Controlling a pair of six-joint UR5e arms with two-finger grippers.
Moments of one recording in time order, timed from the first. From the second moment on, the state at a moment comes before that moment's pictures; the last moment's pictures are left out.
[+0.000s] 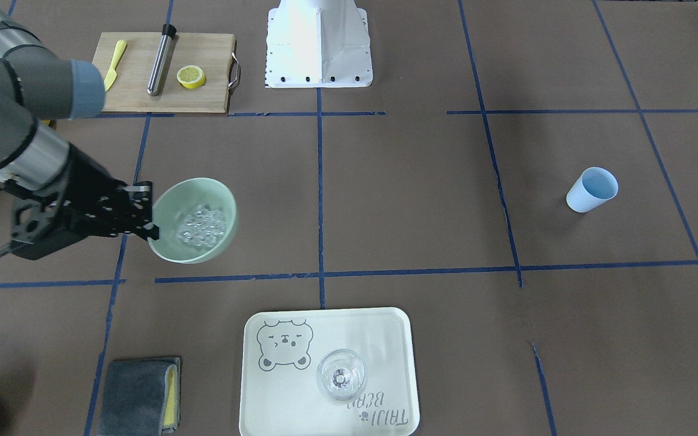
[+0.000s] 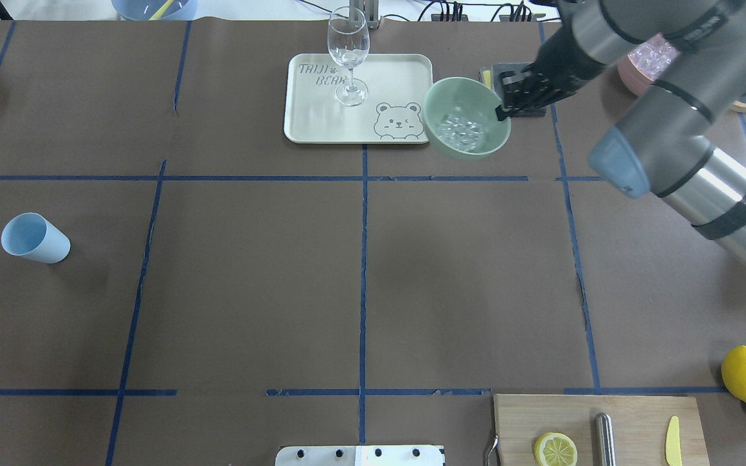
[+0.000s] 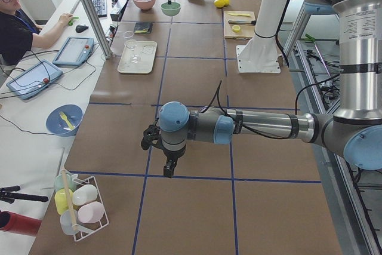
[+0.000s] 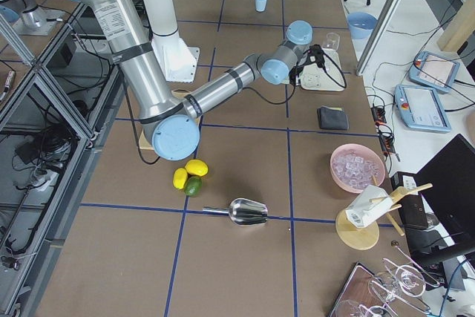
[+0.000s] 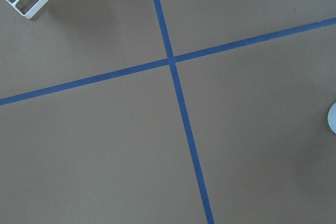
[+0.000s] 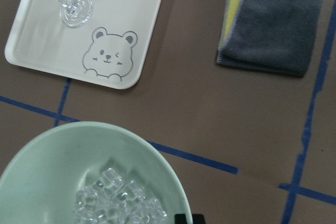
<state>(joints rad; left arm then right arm) -1.58 -1.45 -1.76 -1.61 -2.35 0.17 1.07 -1.23 1.71 -1.24 2.37 0.65</state>
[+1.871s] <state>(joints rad) -1.58 -1.44 -1.77 -1.61 -2.35 0.17 1.09 -1.65 1.60 -0.89 2.29 0.41</state>
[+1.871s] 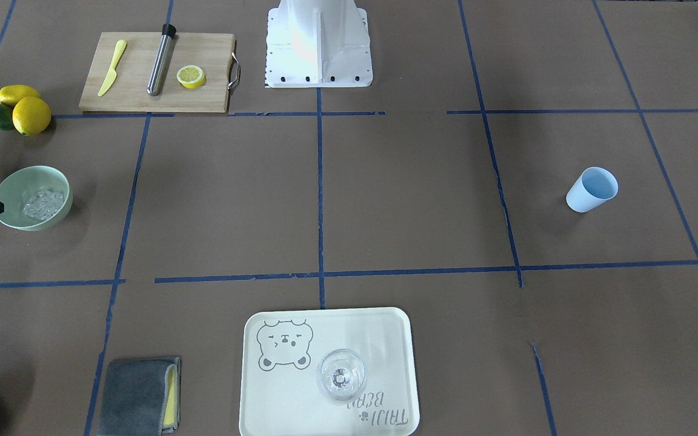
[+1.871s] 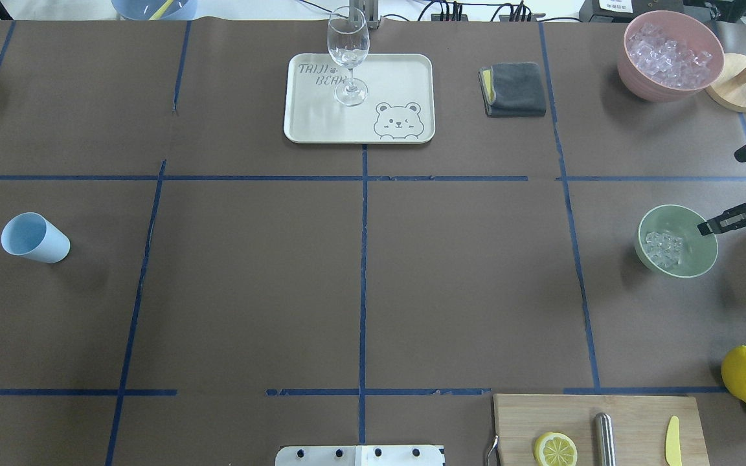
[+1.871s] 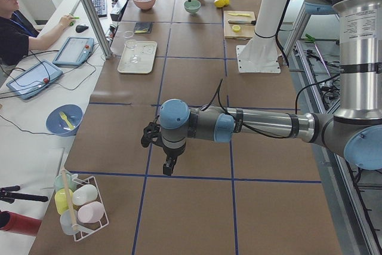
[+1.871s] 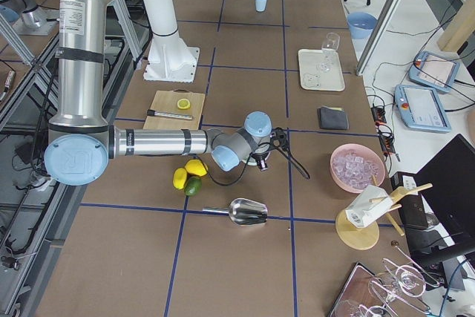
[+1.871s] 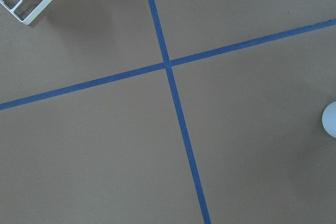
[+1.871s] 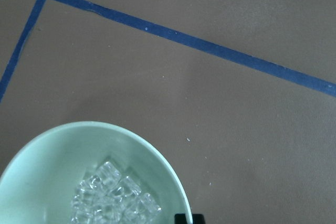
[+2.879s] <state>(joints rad) -1.58 -1.44 -1.77 -1.62 -2.35 0.17 1.48 -1.64 1.67 -1.28 2.35 0.00</state>
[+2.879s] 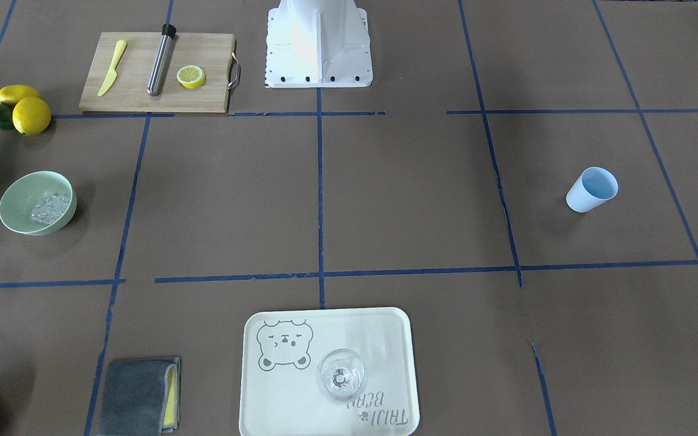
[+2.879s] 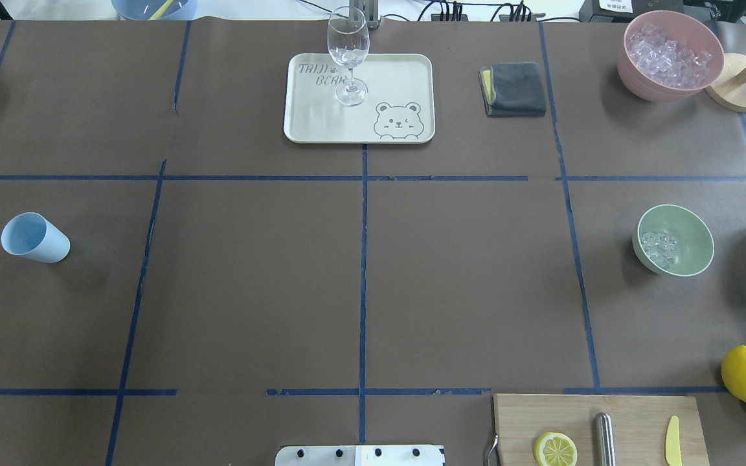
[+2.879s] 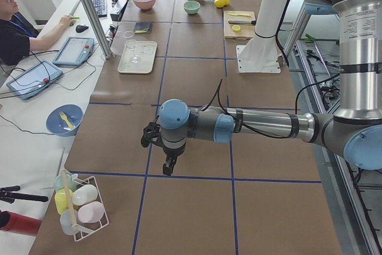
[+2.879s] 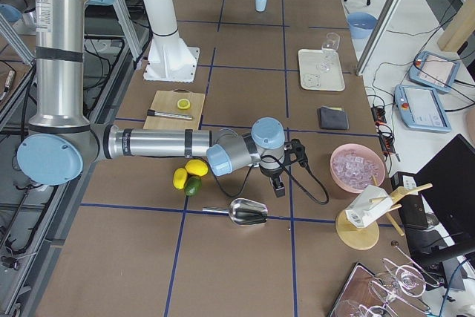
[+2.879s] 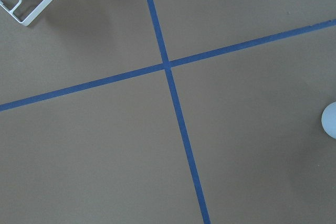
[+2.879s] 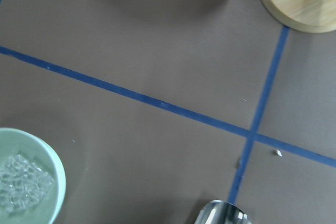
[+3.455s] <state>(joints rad) -1.58 -1.44 -1.76 -1.61 -2.35 0.17 1.66 -1.68 1.79 -1.64 2.33 -0.10</state>
